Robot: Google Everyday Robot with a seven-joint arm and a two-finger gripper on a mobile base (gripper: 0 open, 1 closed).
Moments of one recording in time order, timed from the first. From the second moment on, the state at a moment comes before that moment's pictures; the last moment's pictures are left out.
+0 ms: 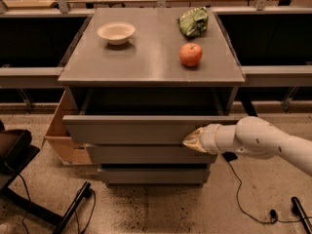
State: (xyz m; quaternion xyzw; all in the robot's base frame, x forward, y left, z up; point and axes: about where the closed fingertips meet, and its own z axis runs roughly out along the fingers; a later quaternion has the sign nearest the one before) arm 0.605 -0.127 0.605 -0.56 0.71 0.09 0.42
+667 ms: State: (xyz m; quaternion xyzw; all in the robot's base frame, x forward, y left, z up) arm 0.603 -0.127 0.605 -0.56 0.71 0.09 0.42
